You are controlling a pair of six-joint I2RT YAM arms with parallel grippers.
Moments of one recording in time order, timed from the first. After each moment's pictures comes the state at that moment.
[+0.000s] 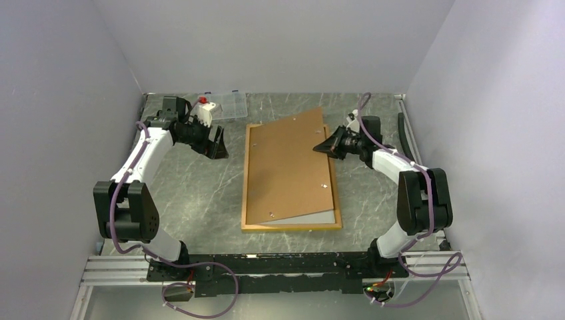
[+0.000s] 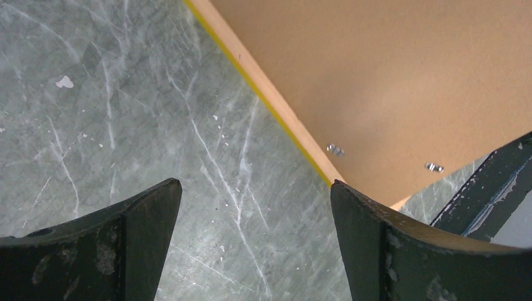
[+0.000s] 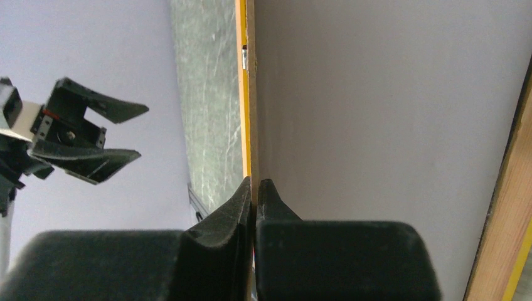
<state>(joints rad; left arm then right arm) -0.04 1.55 1.30 -0.76 0.64 0.35 0.08 1.60 0.91 0.04 -0.76 0.79</state>
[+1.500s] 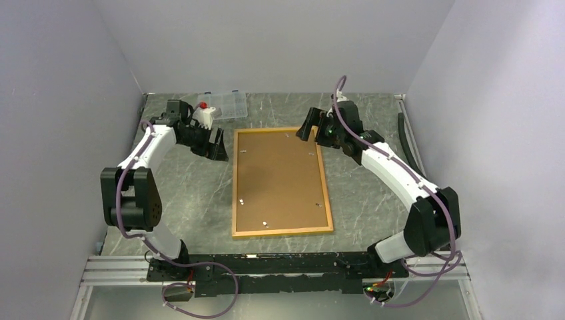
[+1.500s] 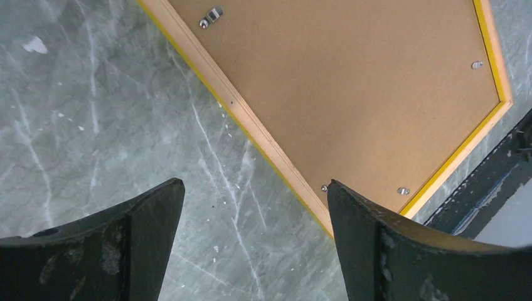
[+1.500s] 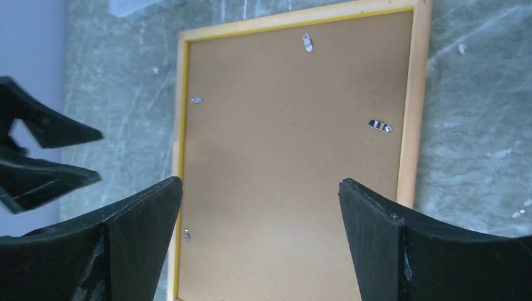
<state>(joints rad) -0.03 1.63 1.29 -0.77 0.63 0.31 0.43 1.48 1.19 -0.35 -0.08 0.57</state>
